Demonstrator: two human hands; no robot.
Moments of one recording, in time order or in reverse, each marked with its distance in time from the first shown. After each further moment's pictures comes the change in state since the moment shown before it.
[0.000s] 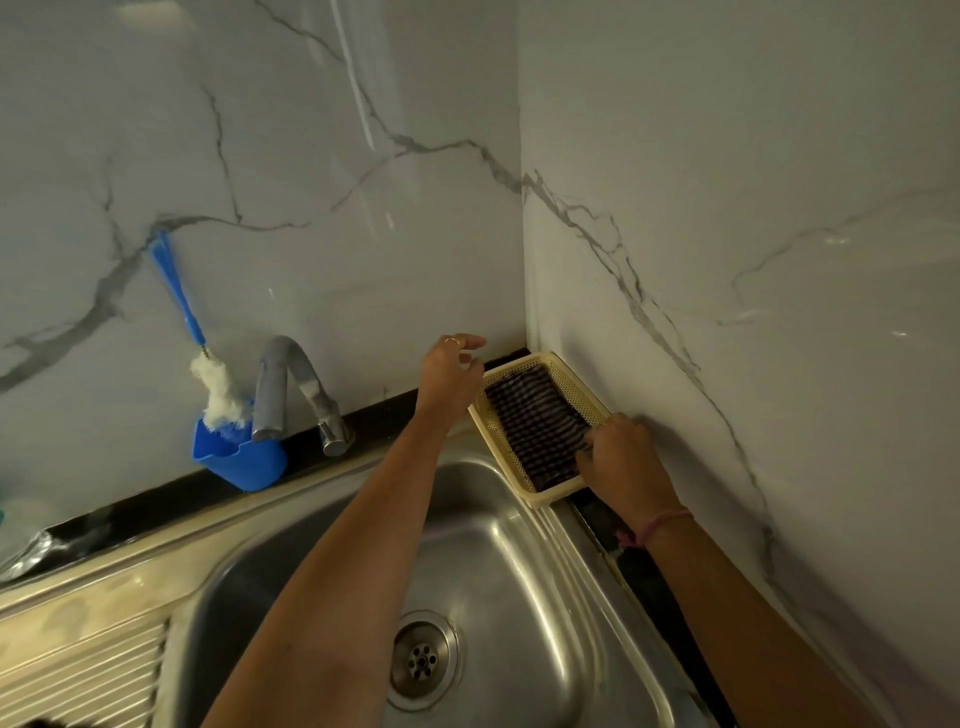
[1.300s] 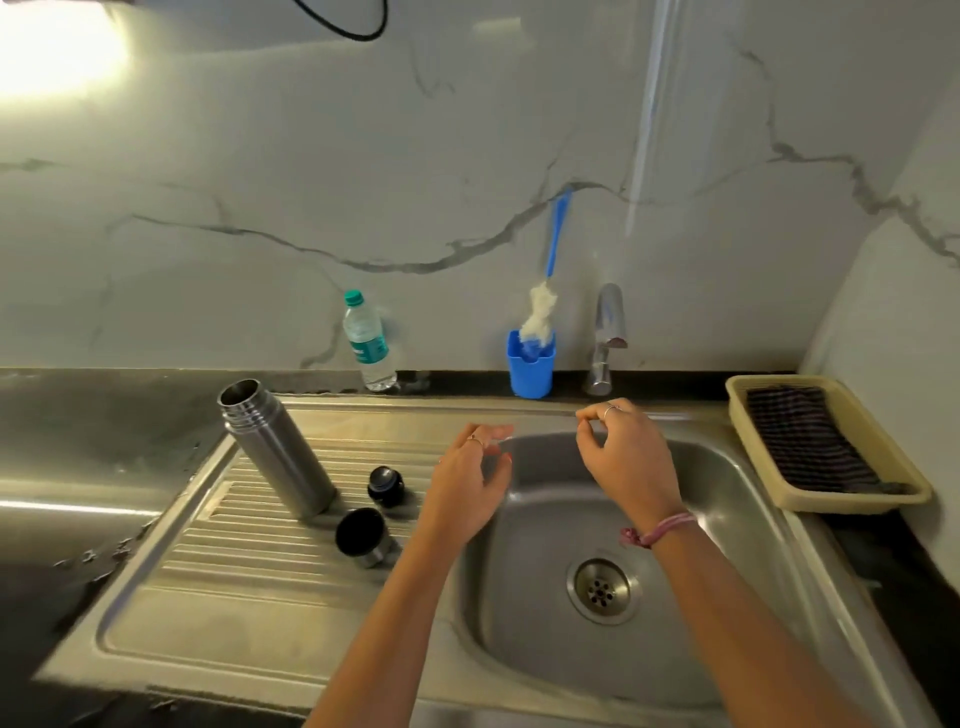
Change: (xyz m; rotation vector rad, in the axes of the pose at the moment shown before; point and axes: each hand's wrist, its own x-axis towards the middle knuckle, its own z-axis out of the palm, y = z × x) left_hand -0.306 -0.087 -0.215 0.182 0.305 -0.128; right_hand -0.118 -0.240 0.046 0.353 0.078 -0.568
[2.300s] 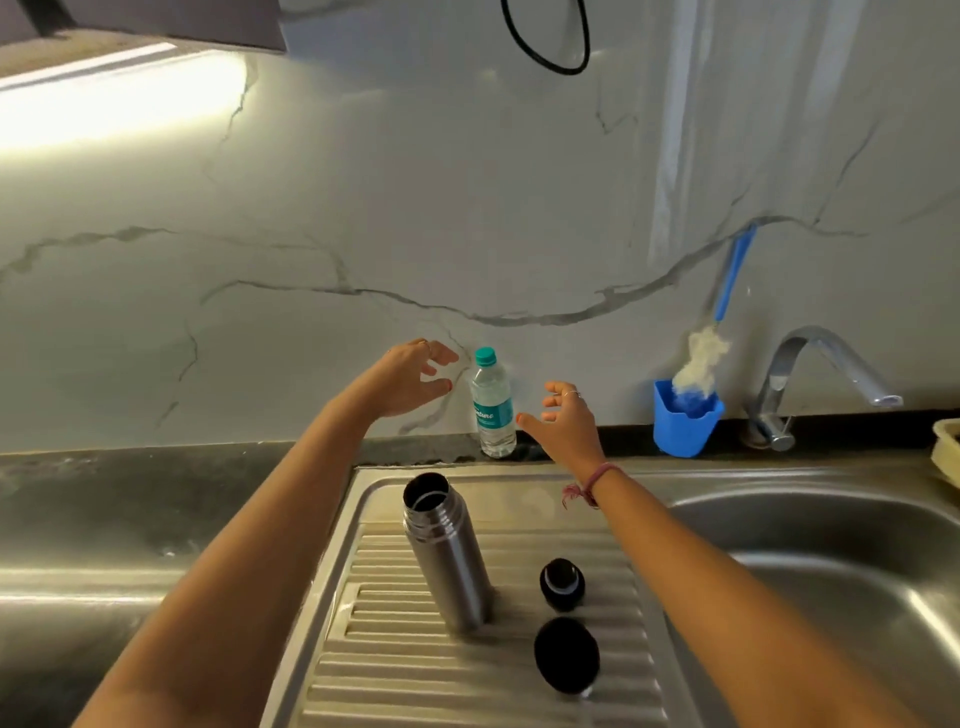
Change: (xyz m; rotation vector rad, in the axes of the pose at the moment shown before) left_hand 0.205 -0.184 -0.276 0.423 -0.300 0.117; right_hand 0.143 -0.194 0.225 0.537 -0.126 0.304
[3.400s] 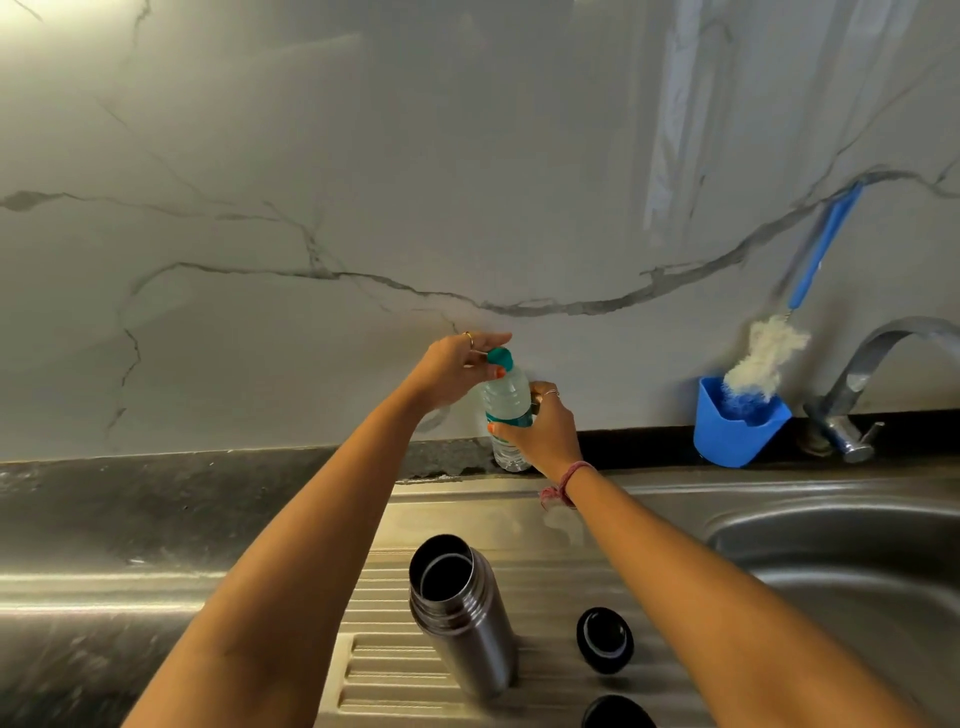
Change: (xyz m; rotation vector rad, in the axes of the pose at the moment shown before) left_hand 0.098 -0.033 0.064 -0.361 -0.059 0.000; right_hand 0.071 0.037 0.078 0.008 -0.006 0.040
